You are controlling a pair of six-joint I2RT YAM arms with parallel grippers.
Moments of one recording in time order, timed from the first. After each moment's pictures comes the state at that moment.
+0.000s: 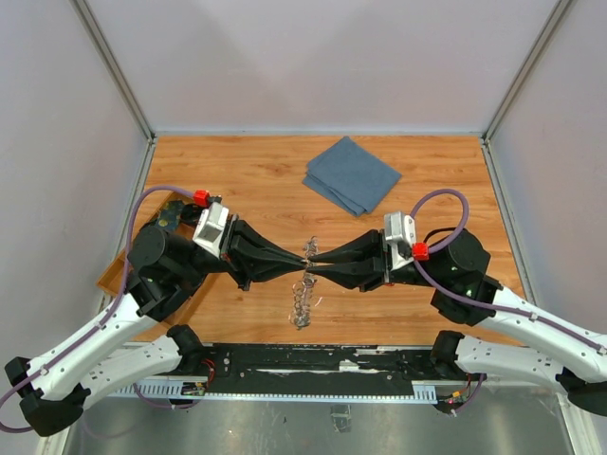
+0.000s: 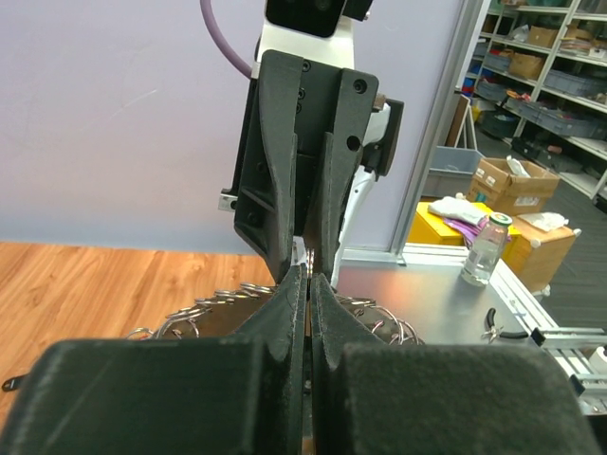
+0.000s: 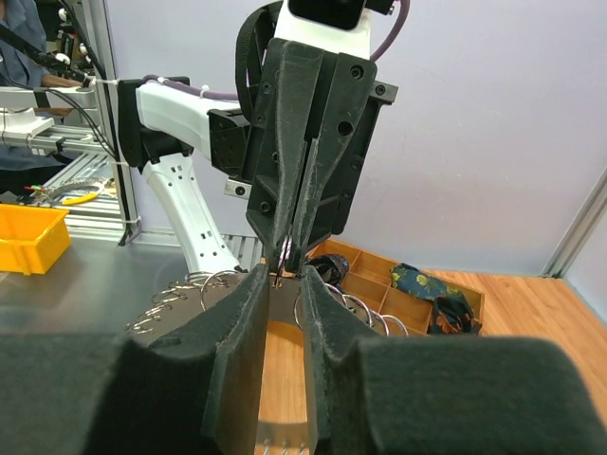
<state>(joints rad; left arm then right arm) -0.83 0.74 0.84 0.35 0.72 -0.43 1.08 0.82 0.89 0.28 -0.48 0.03</state>
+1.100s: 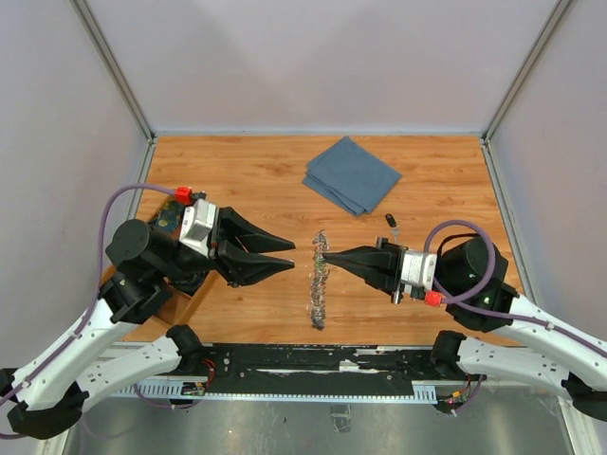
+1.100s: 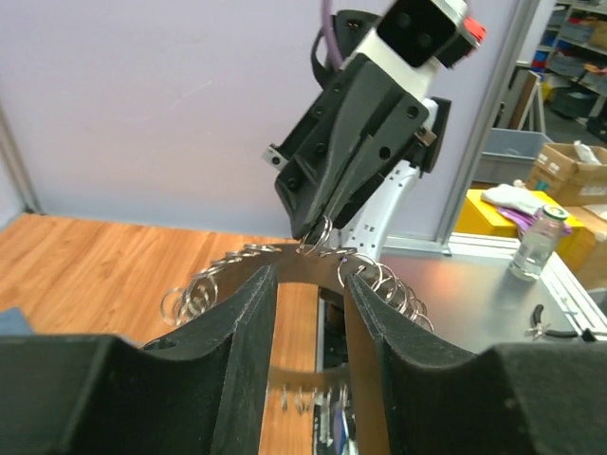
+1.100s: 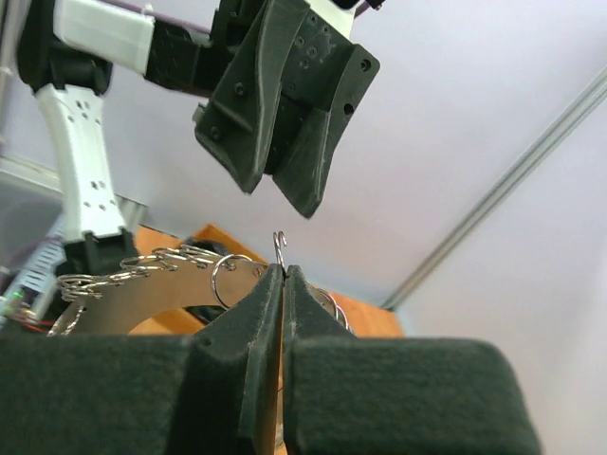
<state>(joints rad) -0.83 0.71 0.98 0.07 0.65 -0.29 1.09 0.74 0.89 0.21 -0.47 -0.38</state>
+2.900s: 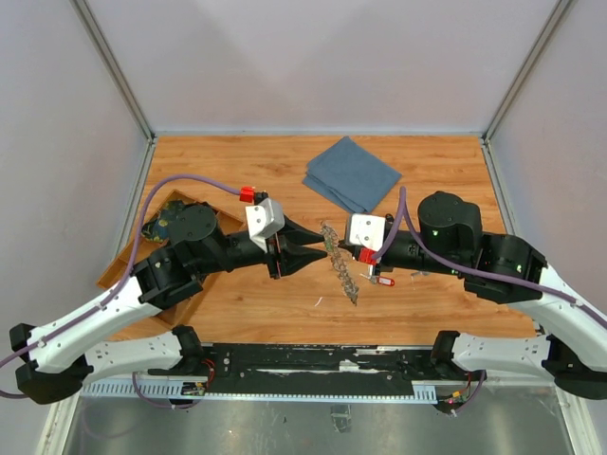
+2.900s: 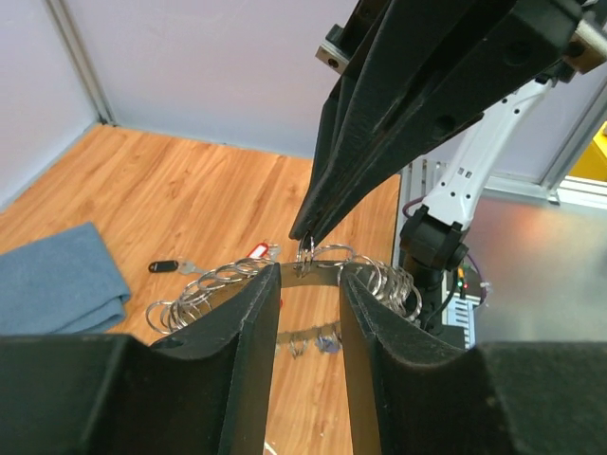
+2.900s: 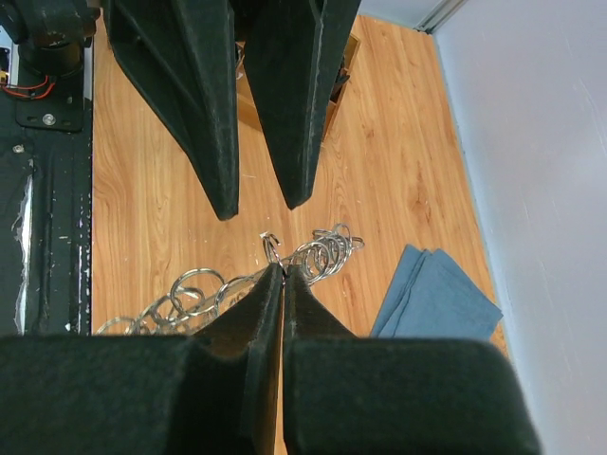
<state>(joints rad) -1.03 0.90 1.08 -0.13 0.30 -0.03 1.11 0.99 1.47 -0.81 -0.13 -0.55</state>
